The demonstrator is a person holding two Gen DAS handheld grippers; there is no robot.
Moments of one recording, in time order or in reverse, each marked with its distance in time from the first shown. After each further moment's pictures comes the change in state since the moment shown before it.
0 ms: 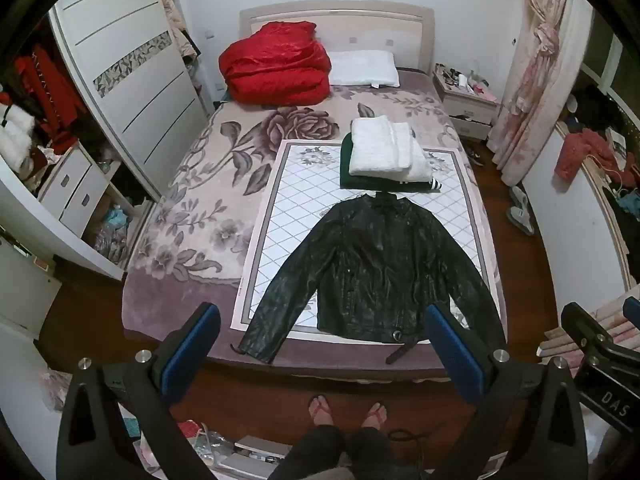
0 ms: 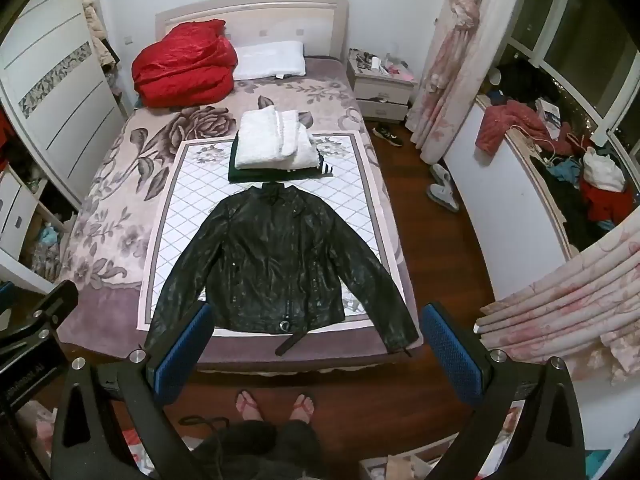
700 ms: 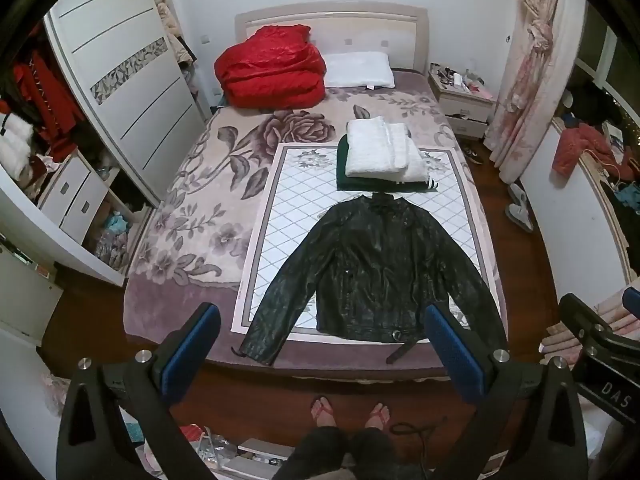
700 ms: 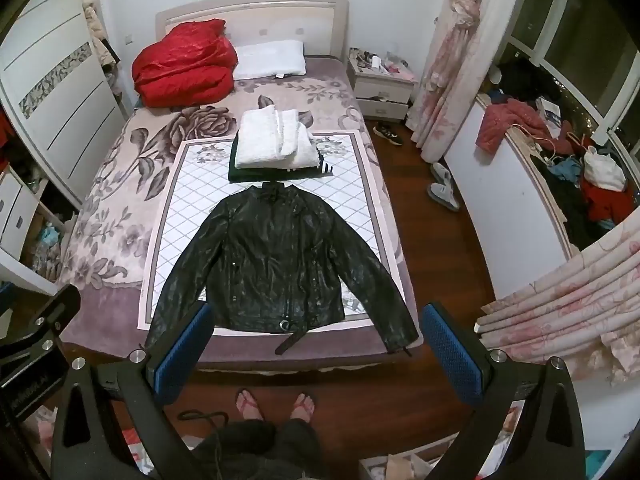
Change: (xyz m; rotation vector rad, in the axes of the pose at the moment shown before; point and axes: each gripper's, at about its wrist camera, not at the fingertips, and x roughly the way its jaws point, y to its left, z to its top) left arm -0.005 -0.006 0.000 0.022 -0.018 0.009; right arm 0.001 0.000 -0.004 -0.002 -0.003 -0.003
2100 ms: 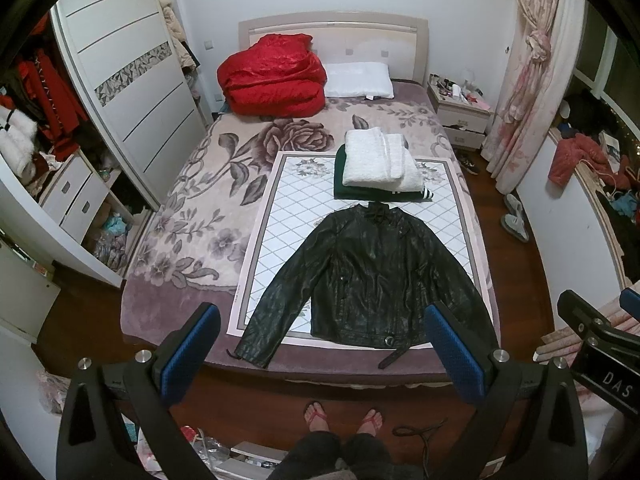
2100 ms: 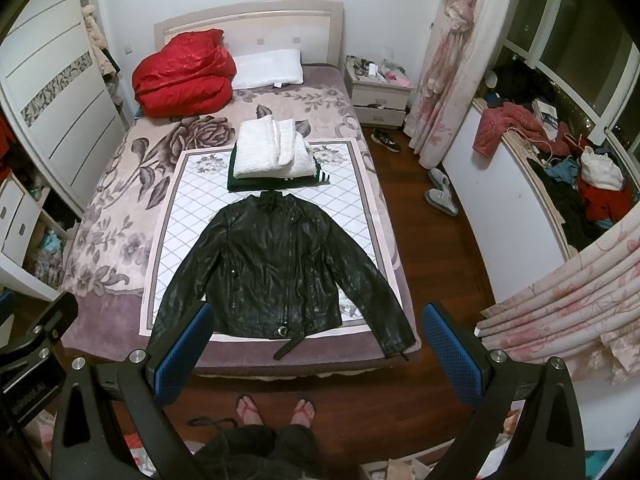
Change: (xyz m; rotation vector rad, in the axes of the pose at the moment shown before) left arm -0.016 -0.006 0.002 -0.010 -0.029 -0.001; right arm -0.011 -0.012 0.013 0.013 -0.019 -0.001
